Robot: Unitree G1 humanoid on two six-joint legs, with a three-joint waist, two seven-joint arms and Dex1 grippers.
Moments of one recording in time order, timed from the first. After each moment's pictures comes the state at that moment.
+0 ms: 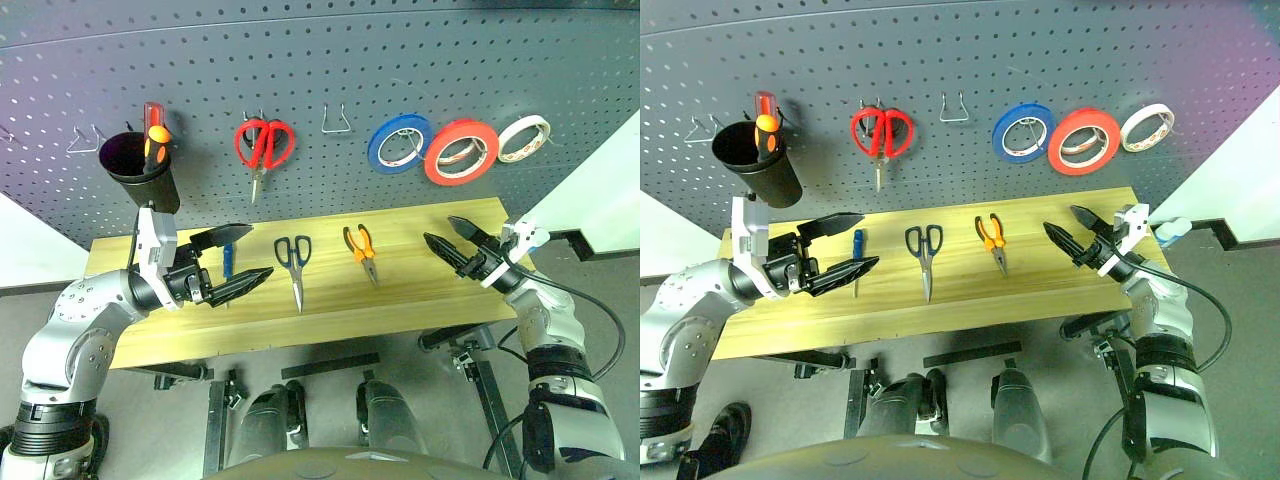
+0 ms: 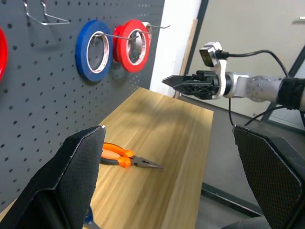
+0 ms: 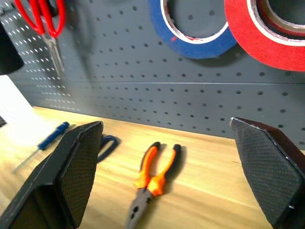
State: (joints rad) left arm -0.13 0.66 0.22 -0.32 -0.73 0.40 -1.02; right arm -0.43 -0.46 -0.28 0.55 0.46 0.07 1.01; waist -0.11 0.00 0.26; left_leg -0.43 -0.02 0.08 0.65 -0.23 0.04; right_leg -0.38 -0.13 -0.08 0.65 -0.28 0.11
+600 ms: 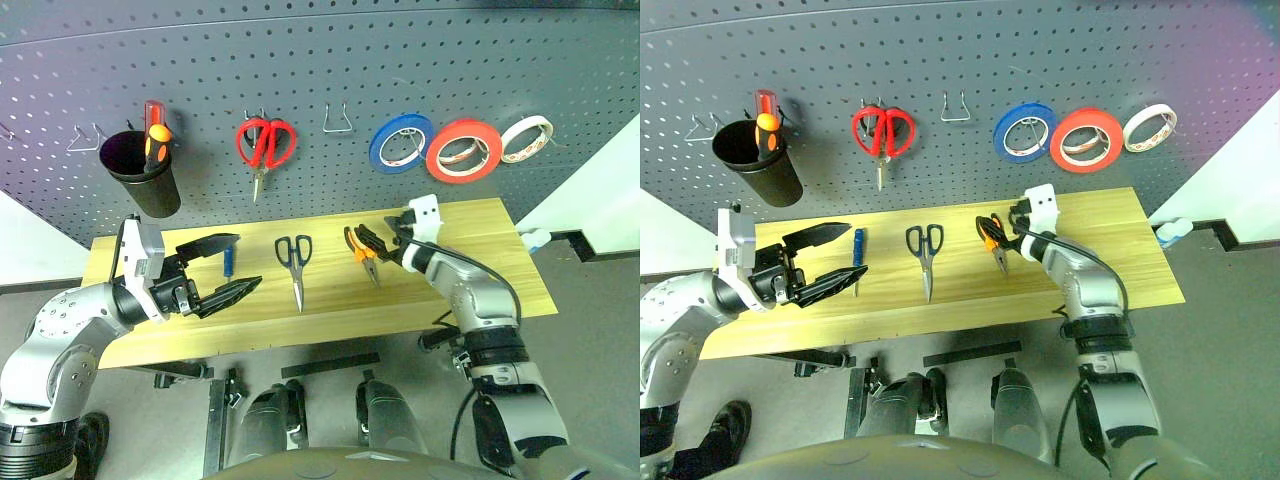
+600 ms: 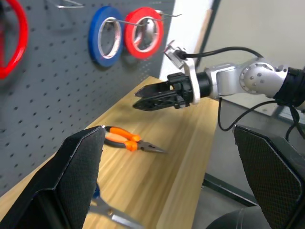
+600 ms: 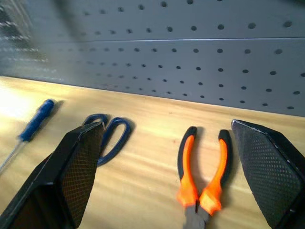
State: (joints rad) left arm -0.01 0.69 0.30 -0.39 -0.76 0.42 -0.99; right arm -0.57 -0.24 -0.02 0.29 0.25 0.50 0.44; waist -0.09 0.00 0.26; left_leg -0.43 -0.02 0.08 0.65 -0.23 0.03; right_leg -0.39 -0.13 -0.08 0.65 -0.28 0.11
